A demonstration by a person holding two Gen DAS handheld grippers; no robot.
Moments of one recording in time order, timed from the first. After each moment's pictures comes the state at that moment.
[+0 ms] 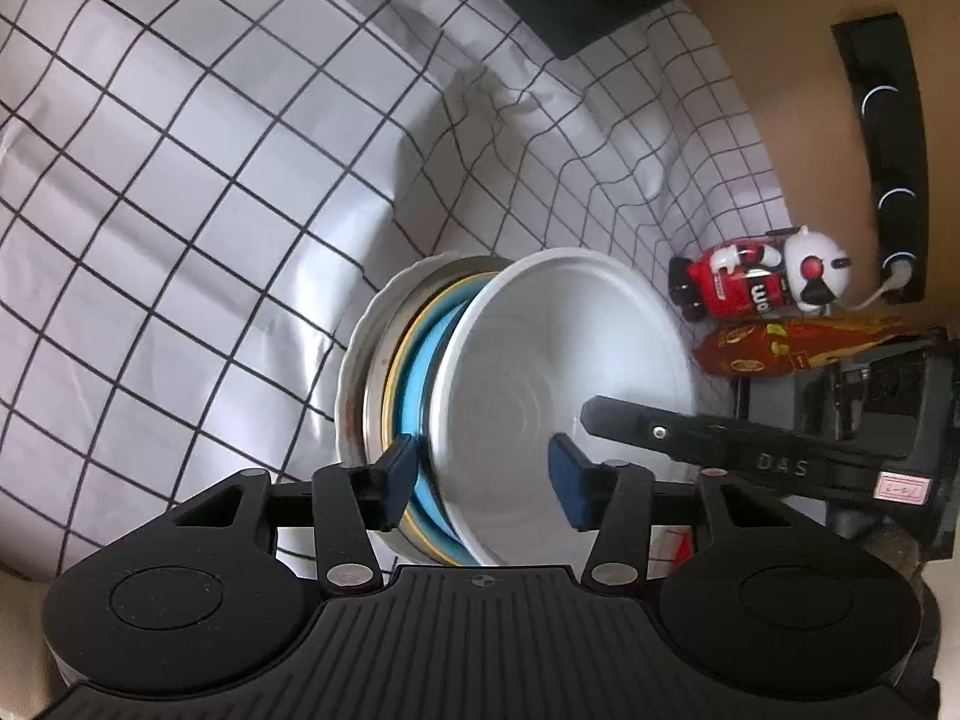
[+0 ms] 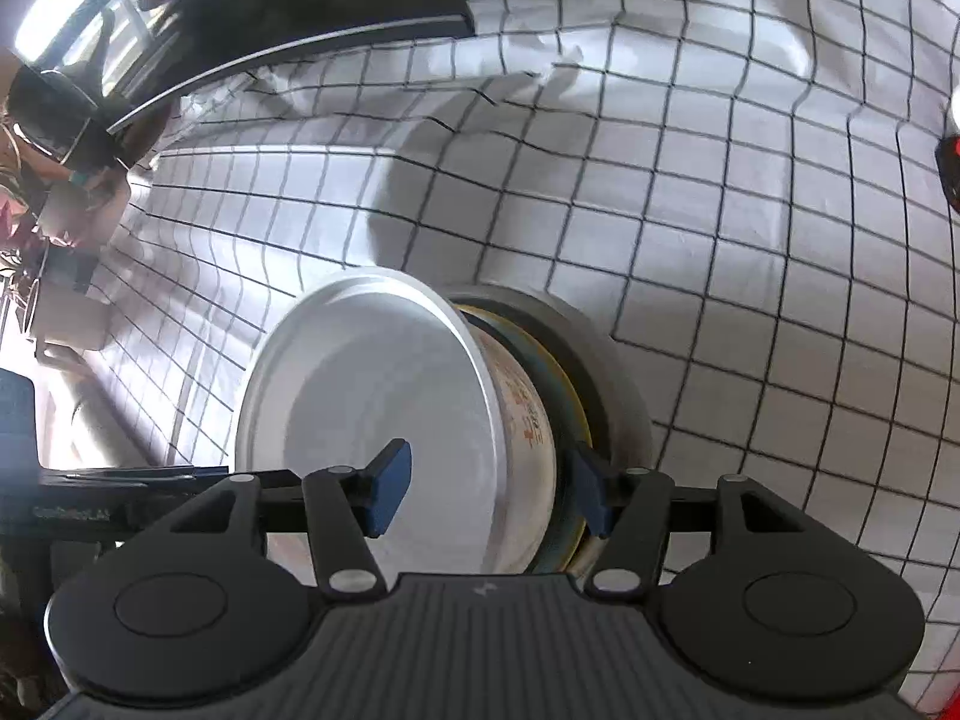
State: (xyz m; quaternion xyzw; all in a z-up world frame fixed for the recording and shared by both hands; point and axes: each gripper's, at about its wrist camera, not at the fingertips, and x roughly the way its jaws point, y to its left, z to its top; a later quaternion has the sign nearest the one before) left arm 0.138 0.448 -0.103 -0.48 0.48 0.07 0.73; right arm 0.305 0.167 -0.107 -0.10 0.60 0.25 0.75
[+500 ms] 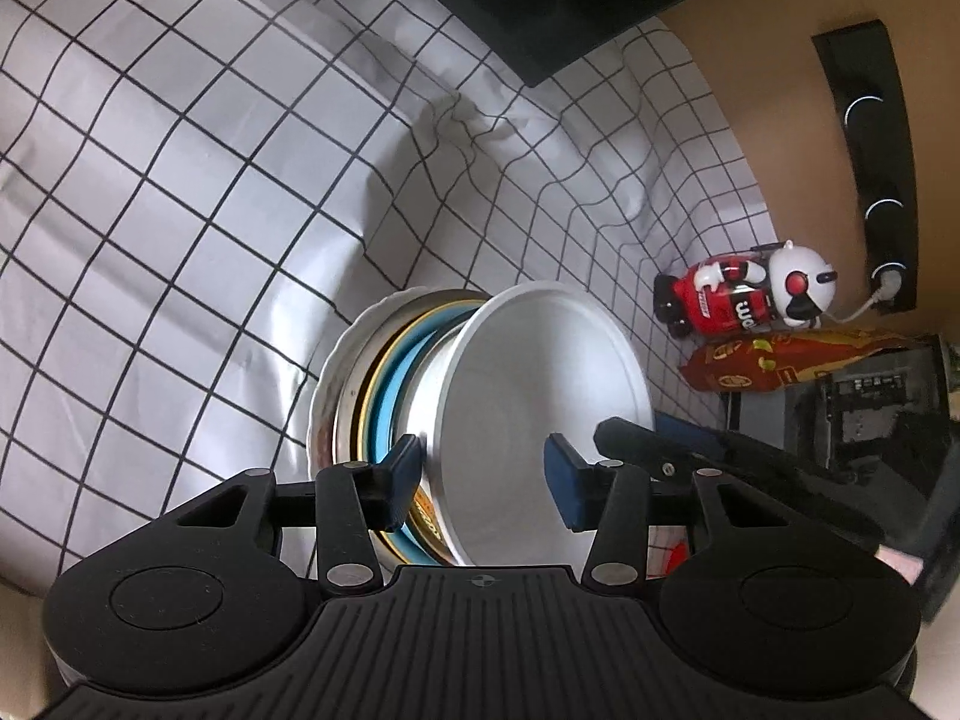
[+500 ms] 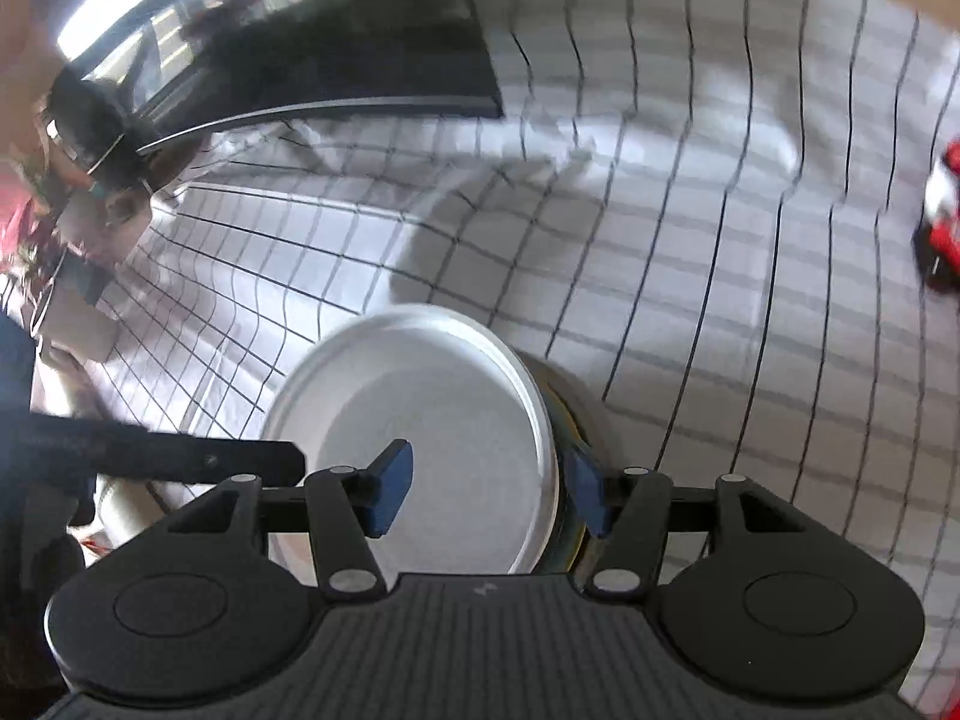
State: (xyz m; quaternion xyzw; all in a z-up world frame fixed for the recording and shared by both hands) left arm 0.152 0.446 -0.089 -0.48 0.47 0.07 0.74; right arm 0.279 0.164 -0.080 -0.14 0.51 0.28 0.80
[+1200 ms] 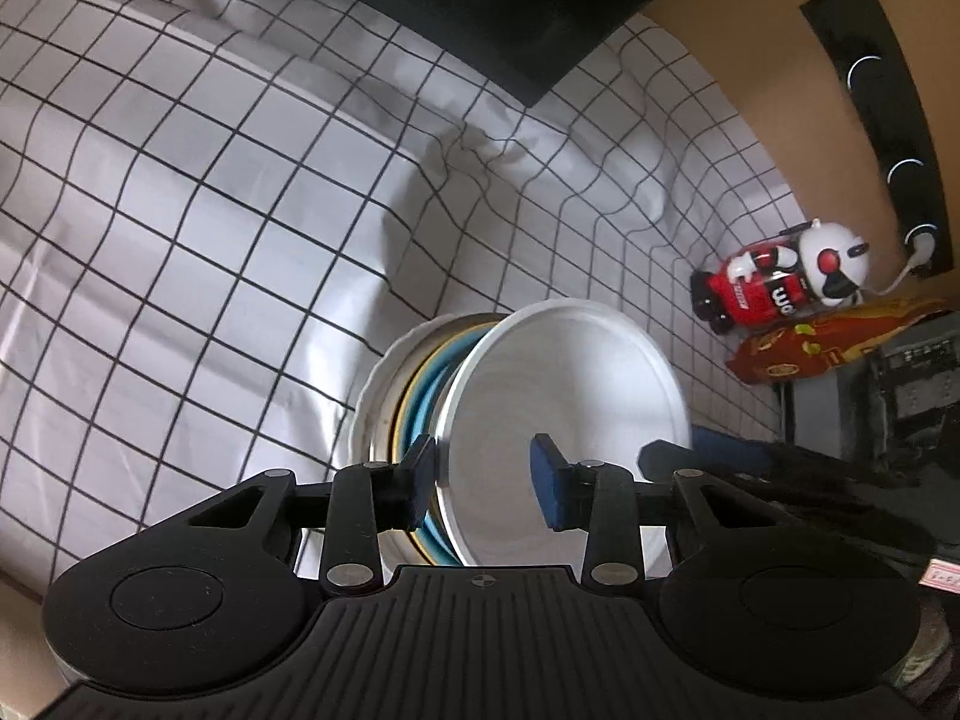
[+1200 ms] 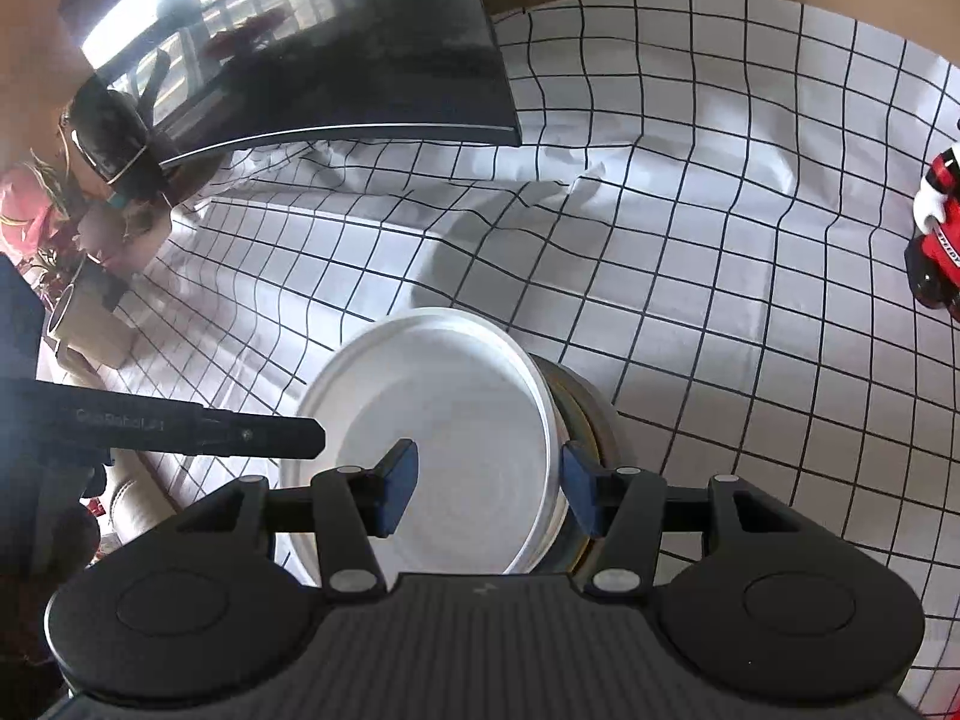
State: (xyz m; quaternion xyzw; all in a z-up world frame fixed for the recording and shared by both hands) left arm 0.158 0.438 -0.072 -0.40 0.49 0.10 0.77; right arm 0.265 0.155 -0.071 -0.12 0.50 0.29 0.81
